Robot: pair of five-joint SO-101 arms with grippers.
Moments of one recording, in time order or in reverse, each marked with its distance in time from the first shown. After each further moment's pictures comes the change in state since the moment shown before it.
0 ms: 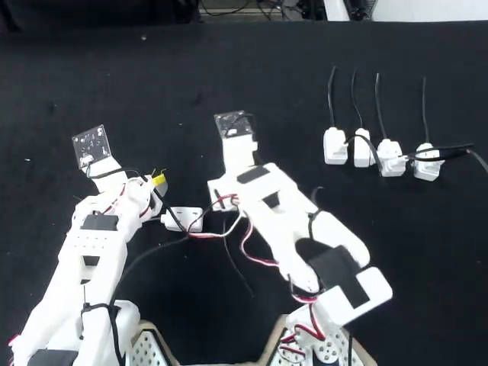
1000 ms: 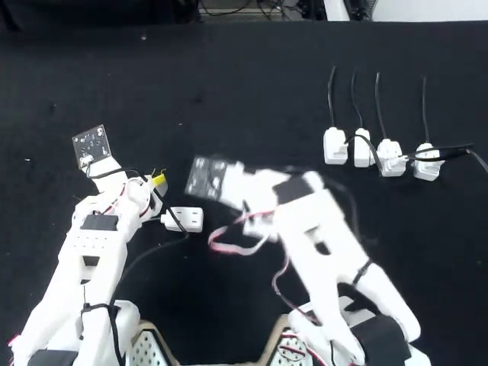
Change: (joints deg) left arm 0.0 0.0 0.0 0.0 0.0; right arm 5.0 -30.2 11.7 22.1 66.5
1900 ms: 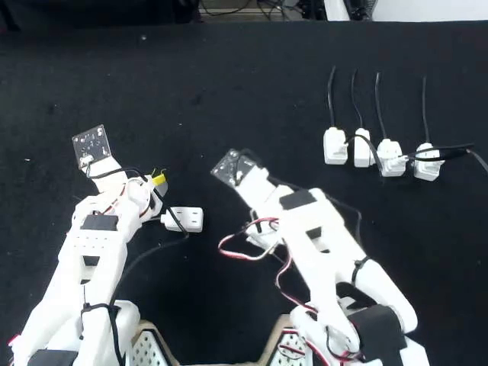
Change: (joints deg) left arm 0.0 0.0 0.0 0.0 0.0; right arm 4.7 4.0 8.7 -10.5 -19.9
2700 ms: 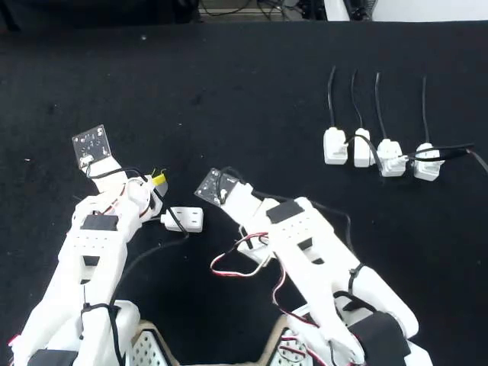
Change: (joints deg) left arm 0.0 0.0 0.0 0.0 0.0; right arm -7.1 -2.1 3.0 3.1 -0.2
